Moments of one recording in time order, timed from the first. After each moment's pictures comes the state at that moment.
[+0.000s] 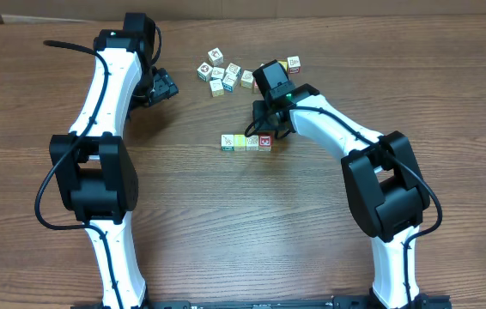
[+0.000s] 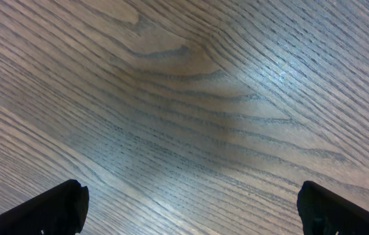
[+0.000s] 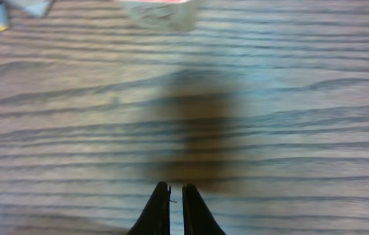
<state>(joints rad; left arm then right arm) -0.05 2.25 2.02 -1.22 -0.15 -0.65 0.46 2.17 1.58 -0.58 0.06 0.41</state>
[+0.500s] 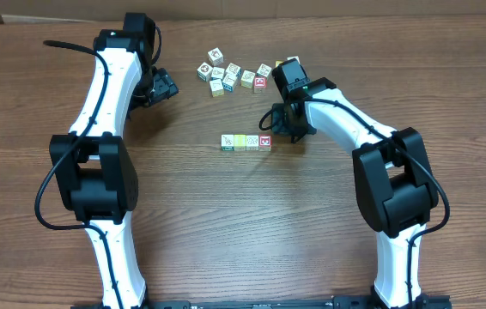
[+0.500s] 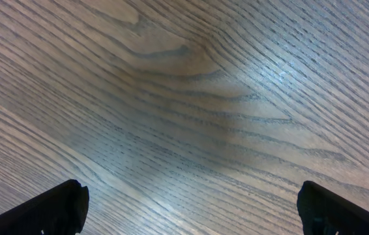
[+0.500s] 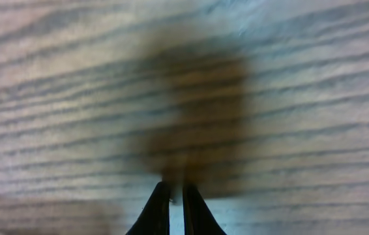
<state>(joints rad) -0.05 2.25 2.02 -1.22 -0.15 -0.65 0.40 2.17 1.58 -0.74 0.01 0.46</state>
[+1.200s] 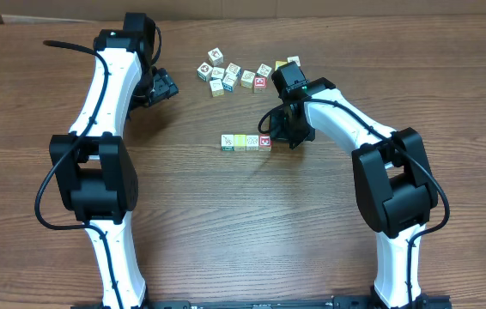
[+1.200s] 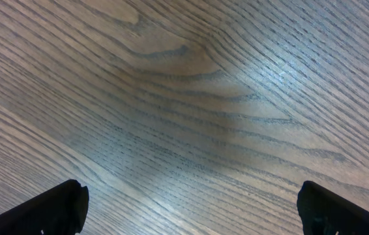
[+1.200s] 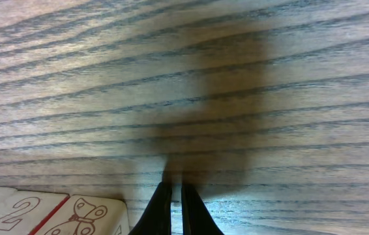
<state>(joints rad) -0.05 2.25 2.02 -1.22 -0.15 -0.65 0.40 2.17 1.59 -0.81 -0.08 0.46</state>
